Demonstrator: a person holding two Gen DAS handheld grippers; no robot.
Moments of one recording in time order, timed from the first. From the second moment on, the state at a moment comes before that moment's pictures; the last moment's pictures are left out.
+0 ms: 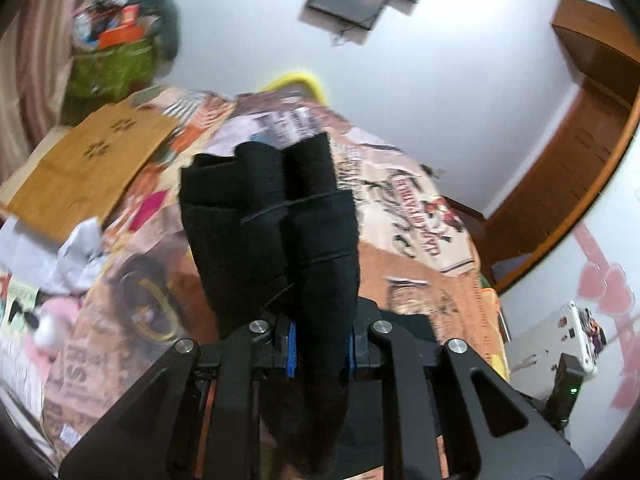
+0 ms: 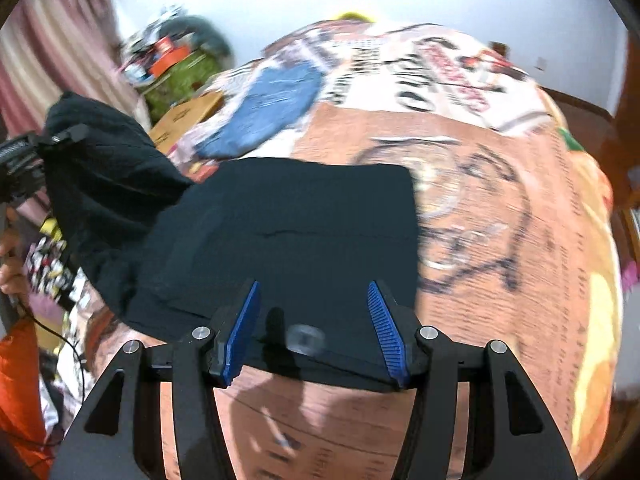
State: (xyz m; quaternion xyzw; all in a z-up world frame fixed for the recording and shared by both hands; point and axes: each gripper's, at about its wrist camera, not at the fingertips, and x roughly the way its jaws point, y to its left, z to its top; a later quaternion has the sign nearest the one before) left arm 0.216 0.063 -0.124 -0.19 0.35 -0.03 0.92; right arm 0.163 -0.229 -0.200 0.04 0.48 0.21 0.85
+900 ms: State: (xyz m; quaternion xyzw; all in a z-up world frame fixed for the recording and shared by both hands) left arm 0.254 -0.168 -0.196 -0.05 0.47 -0.22 0.85; right arm 0.150 -0.276 -0.234 0.11 0.51 0.20 0.83
